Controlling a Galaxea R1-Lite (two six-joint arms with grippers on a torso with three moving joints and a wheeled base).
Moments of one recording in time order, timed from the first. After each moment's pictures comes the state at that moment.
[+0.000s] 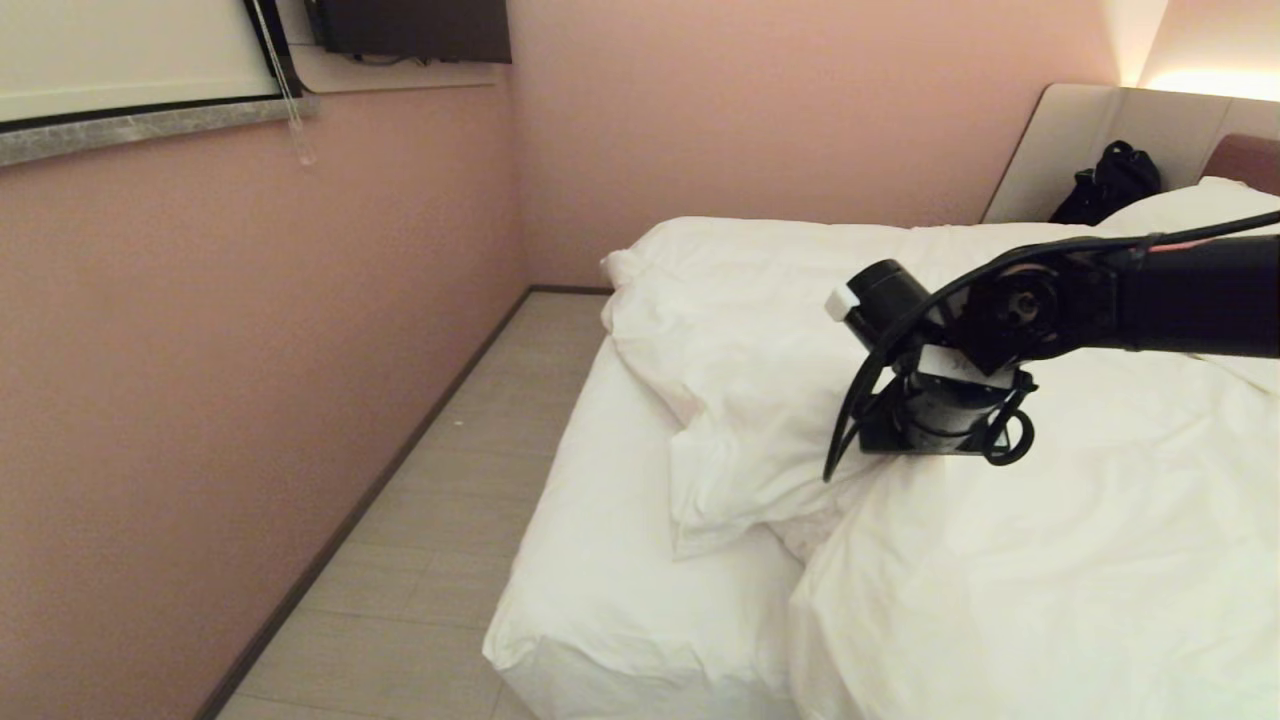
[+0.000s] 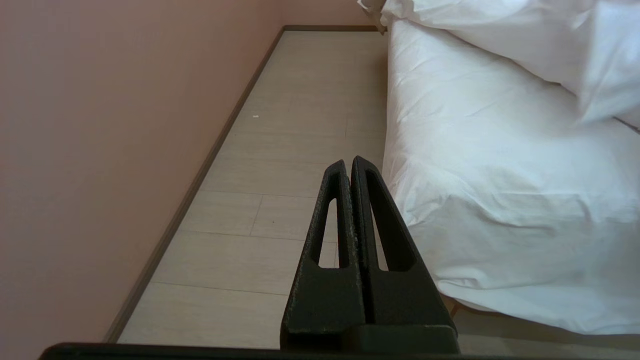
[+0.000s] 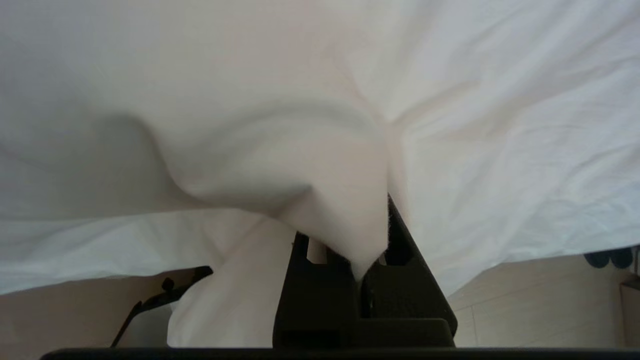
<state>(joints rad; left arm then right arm) 0.00 0.00 0.00 0.00 -0.01 0.02 0.46 2.01 -1.71 0.78 -0.58 0.54</state>
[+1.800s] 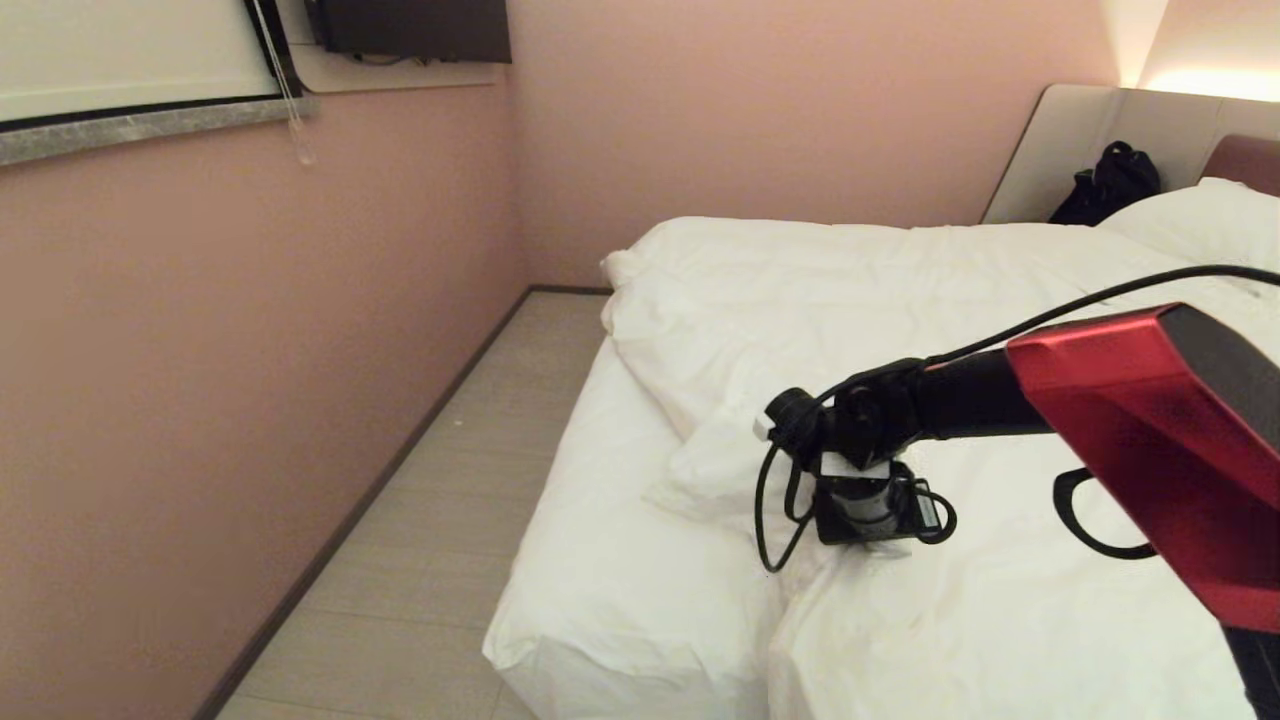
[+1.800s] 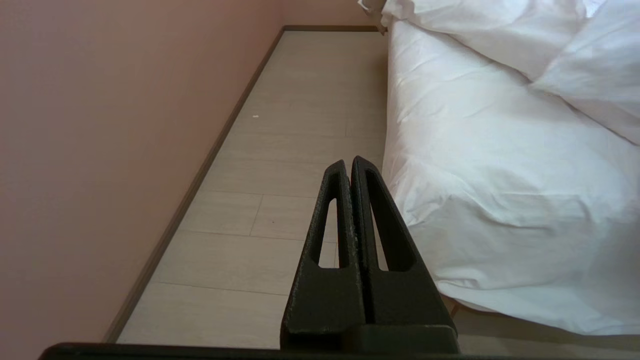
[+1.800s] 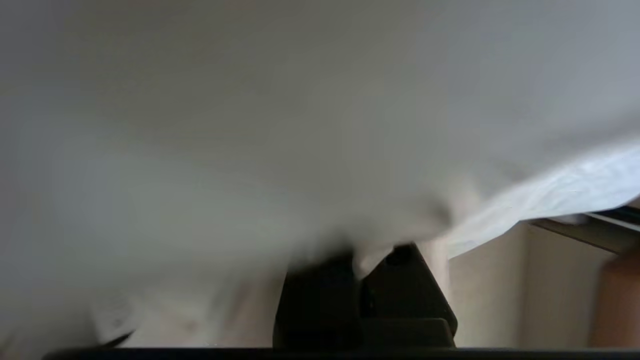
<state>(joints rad) 0.00 0.00 0.00 0.00 -0.01 0.02 0.51 2.28 -1.70 0.80 -0.61 0.59</state>
